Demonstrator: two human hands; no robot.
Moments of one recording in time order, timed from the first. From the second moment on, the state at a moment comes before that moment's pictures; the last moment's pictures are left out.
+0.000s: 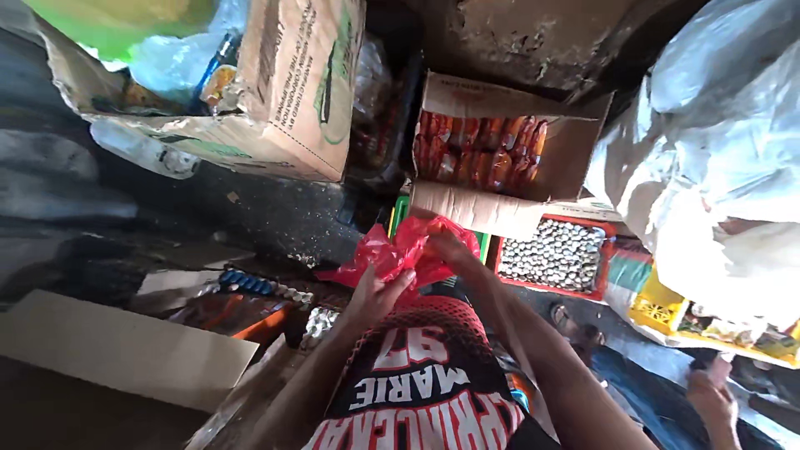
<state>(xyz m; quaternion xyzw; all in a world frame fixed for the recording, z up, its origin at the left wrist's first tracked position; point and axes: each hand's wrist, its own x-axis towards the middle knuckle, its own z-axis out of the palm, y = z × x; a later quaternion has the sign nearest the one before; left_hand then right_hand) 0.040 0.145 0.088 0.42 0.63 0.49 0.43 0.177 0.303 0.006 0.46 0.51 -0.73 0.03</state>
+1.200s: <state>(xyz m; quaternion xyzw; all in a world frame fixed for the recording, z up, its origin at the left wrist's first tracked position) 0.042 0.165 0.008 0.37 0.63 0.45 0.51 0.317 0.377 0.027 0.37 0.48 -0.76 -0.23</state>
